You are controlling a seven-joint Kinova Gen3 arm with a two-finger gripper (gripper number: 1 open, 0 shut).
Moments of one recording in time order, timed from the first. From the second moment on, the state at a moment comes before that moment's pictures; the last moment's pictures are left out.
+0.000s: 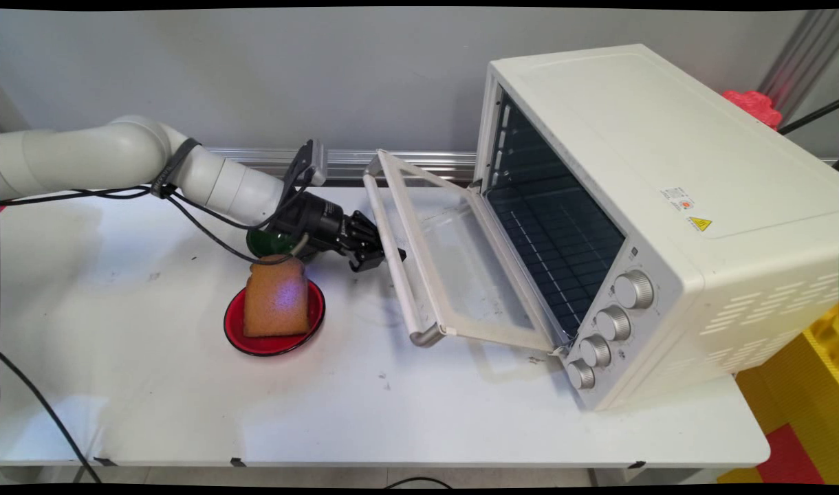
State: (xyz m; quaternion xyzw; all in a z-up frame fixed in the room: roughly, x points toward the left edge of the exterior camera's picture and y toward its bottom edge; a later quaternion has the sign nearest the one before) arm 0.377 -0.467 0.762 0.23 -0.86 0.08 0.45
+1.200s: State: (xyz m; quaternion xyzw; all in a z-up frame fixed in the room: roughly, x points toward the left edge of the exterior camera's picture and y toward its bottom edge) arm 0.354 -0.495 0.795 0.22 -0.83 0.10 0.50
